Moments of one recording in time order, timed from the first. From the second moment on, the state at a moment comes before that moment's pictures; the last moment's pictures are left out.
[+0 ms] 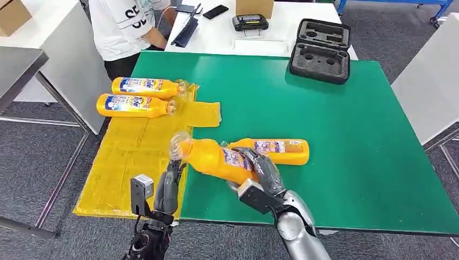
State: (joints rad) left arm -0.01 -0.18 -0.32 -1.27 0.00 -0.02 -0.47; right arm -0.16 0.14 0.31 -1.23 0.59 0.05 -0.46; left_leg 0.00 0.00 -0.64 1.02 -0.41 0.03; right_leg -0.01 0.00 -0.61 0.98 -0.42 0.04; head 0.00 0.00
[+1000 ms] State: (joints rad) left arm 0.00 -0.17 -0.32 -1.33 -0.05 0.00 -0.54; right arm -0.22 0.18 0.32 -1.09 0.46 0.07 -0.47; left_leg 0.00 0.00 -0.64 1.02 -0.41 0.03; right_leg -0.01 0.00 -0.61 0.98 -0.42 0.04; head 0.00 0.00
